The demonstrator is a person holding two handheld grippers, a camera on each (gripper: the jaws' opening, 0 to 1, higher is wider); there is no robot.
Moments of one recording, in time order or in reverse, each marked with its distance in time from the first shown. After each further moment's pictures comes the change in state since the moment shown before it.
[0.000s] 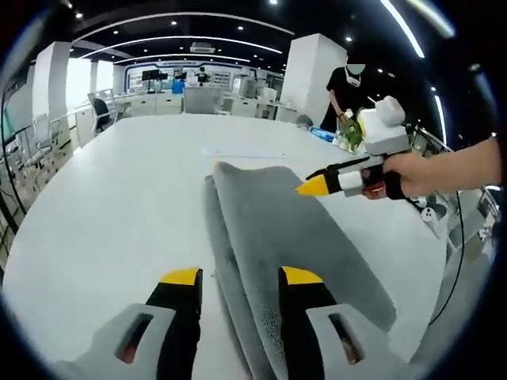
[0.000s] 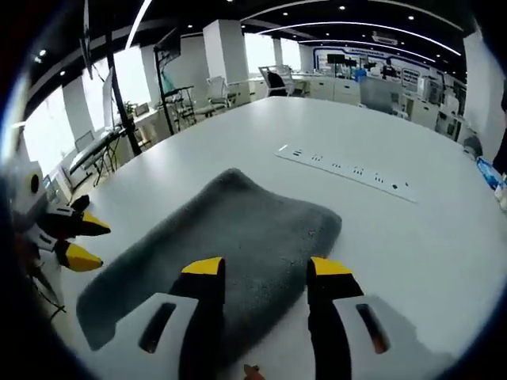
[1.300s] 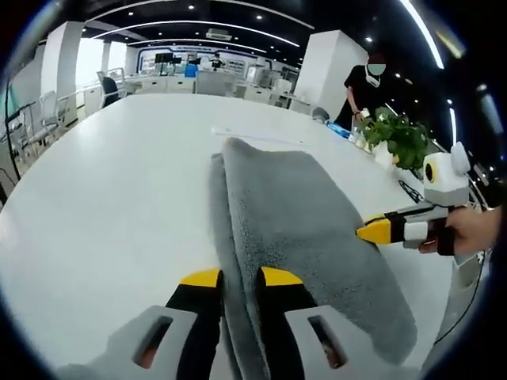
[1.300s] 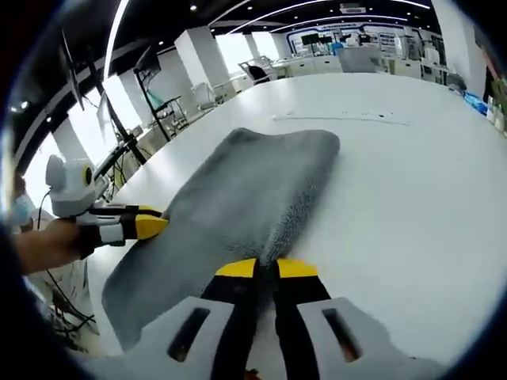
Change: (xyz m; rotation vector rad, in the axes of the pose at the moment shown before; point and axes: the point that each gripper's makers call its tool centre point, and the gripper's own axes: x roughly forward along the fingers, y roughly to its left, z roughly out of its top) left arm 0.039 0.005 -0.018 -0.092 0.057 0.023; right arm -0.030 0.045 -0.065 0.239 0.013 0.066
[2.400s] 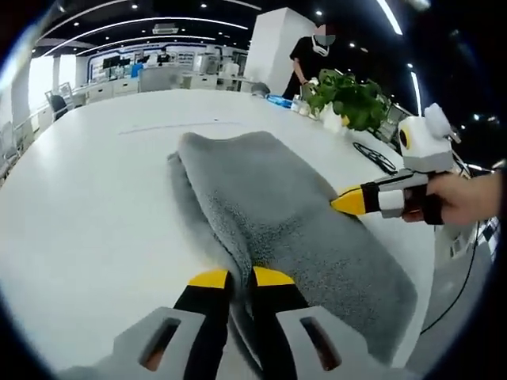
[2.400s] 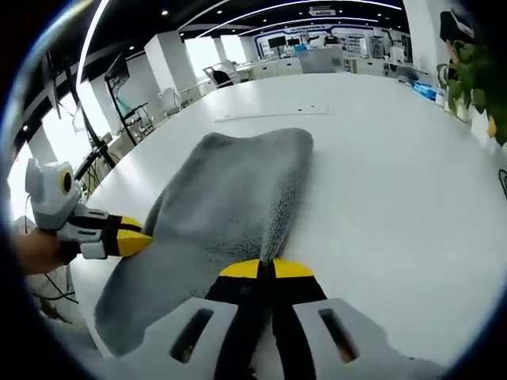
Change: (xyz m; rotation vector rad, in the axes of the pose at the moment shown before) left arm 0.021 -0.139 -0.018 0.169 0.093 -0.181; right arm -0.091 -0.091 -0.040 0.063 -0.015 -0.188
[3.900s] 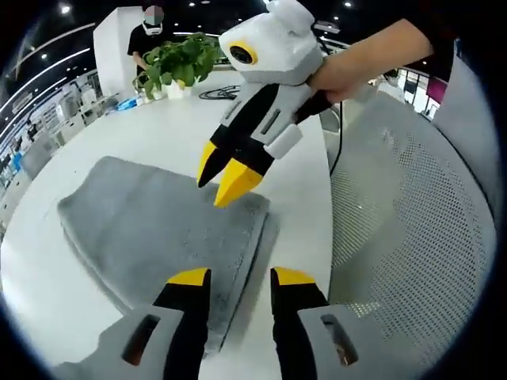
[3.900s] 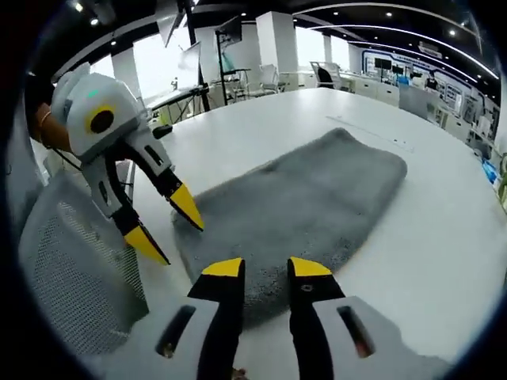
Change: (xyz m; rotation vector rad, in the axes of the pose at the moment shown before) left arm -0.083 -0.143 -0.075 0.689 0.146 -0.409; right arm -0.093 0.093 -0.069 -0.526 0.044 0.337
